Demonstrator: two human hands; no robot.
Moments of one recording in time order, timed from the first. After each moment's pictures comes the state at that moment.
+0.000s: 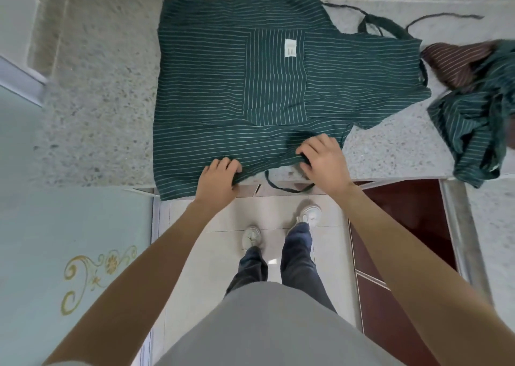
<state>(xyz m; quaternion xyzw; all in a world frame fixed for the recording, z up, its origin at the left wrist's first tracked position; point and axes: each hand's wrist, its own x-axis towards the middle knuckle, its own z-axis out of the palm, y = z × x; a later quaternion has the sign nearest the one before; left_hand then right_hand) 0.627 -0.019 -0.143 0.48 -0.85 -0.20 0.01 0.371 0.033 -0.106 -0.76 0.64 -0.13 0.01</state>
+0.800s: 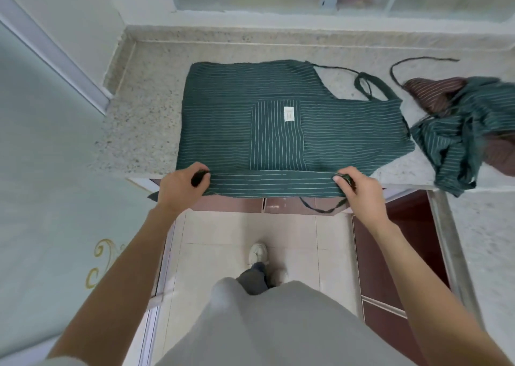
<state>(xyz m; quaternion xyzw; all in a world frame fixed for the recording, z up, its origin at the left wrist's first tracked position) 0.709 0.038 -0.042 0.59 -0.78 -0.15 0.15 0.339 0.150 -0.039 -0.59 0.74 -0.28 0.15</state>
